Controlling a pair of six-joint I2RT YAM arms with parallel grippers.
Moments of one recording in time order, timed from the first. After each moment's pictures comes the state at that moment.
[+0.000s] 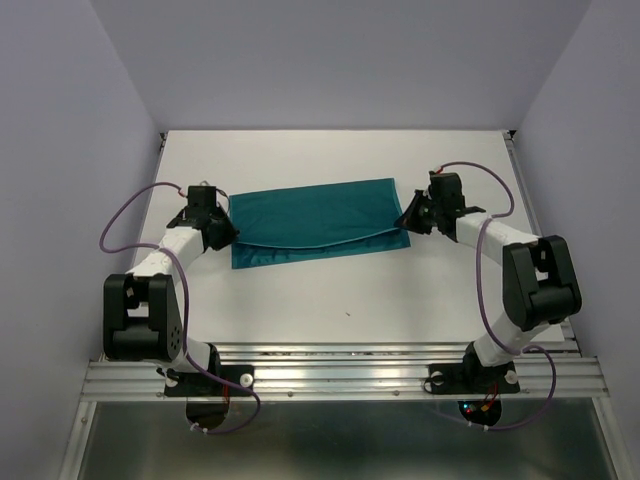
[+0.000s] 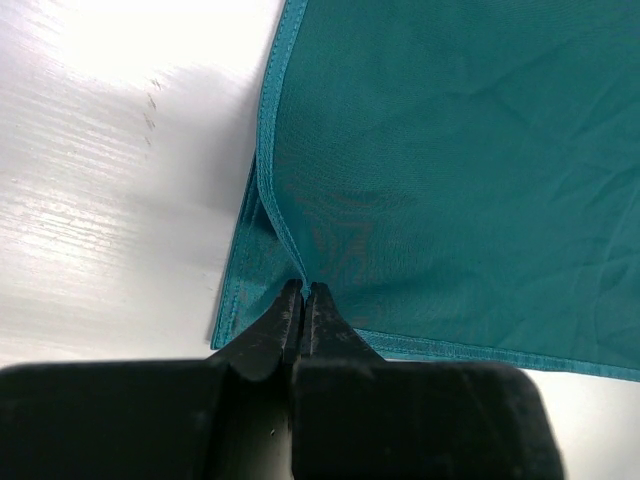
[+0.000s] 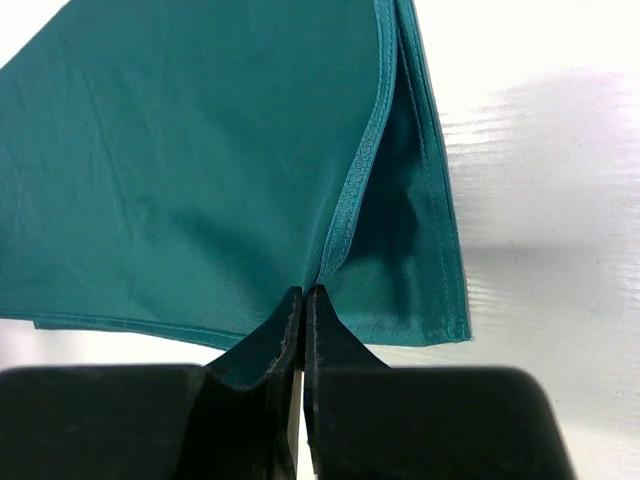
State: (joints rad) left arm -0.05 1.45 0.86 -0.34 0.02 -0.57; right arm 0.20 1.65 0.97 -0.10 -0.26 0.61
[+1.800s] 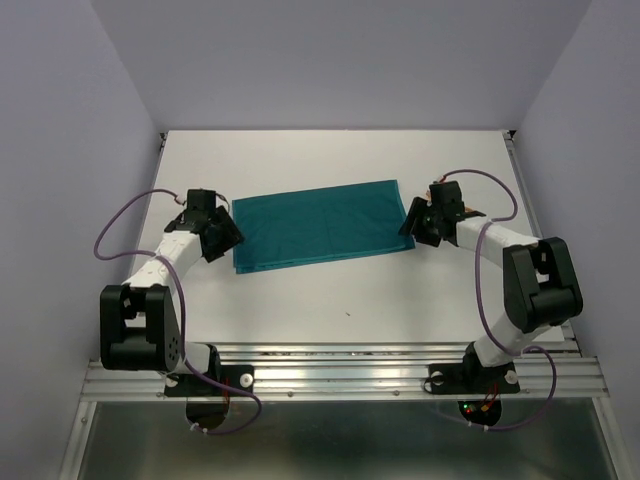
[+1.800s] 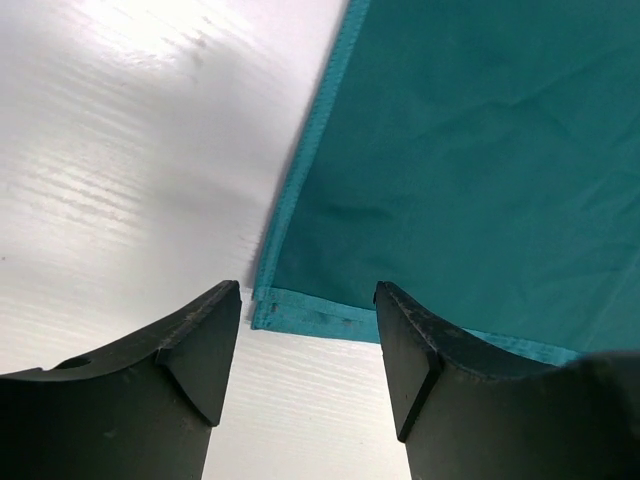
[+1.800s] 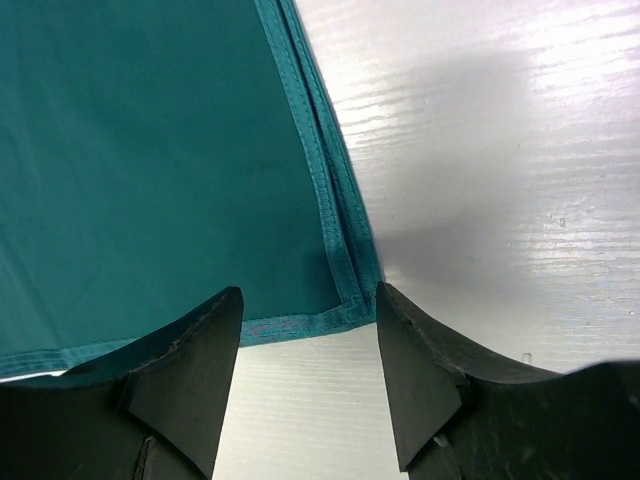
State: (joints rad) left arm -0.05 1.38 0.86 -0.45 -0.01 -0.60; right arm 0.20 1.62 0.92 -0.18 -0.07 0.55
